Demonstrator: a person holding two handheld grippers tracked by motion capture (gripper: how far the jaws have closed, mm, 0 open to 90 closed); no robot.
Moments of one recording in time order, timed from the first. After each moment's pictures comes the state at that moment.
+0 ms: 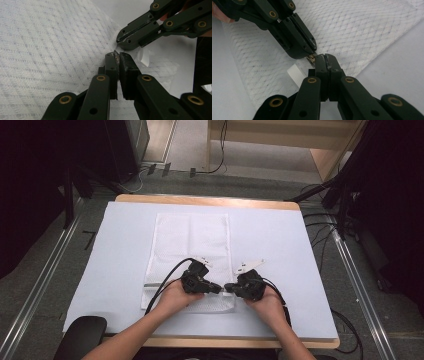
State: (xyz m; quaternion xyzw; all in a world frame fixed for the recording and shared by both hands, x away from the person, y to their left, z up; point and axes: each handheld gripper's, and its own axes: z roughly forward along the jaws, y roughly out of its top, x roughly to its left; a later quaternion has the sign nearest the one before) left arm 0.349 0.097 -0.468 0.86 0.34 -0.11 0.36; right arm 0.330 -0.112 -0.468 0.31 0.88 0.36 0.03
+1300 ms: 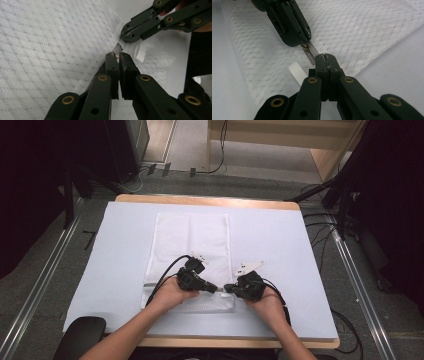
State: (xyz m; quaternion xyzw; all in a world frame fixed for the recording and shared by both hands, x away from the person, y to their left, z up) left arm 0.357 0.110 -0.462 0.87 0.34 -0.14 0.33; right arm 0.328 -0.113 -0.469 0.28 0.89 0.37 0.03
